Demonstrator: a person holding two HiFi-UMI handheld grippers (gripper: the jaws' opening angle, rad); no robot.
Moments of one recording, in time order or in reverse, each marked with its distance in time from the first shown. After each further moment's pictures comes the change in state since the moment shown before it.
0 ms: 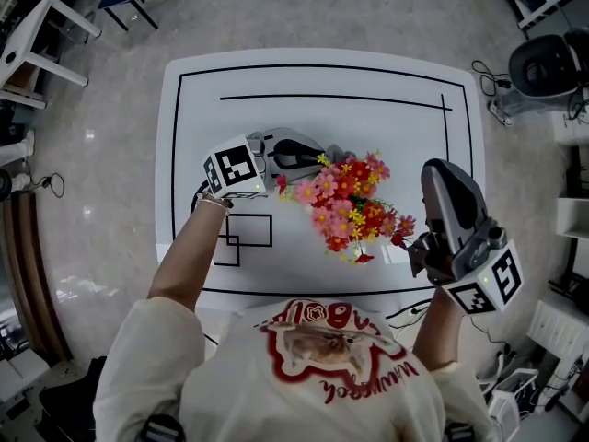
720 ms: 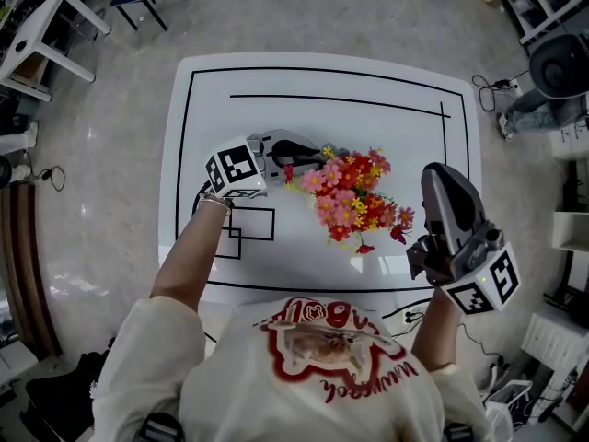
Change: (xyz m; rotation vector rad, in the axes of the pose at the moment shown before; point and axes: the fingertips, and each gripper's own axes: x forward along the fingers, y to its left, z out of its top) left arm -0.013 -0.004 -0.007 -0.030 0.006 0.080; right arm -0.009 0.018 0.007 -0.009 -0.010 0.027
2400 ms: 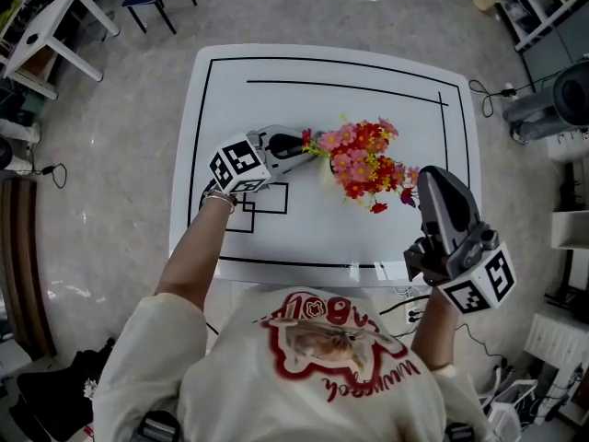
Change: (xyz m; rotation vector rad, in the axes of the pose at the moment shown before) left arm -0.033 -0.028 -0.019 -0.036 0.039 0.158; right arm -0.037 0.069 -0.007 -0.016 -0.013 0.008
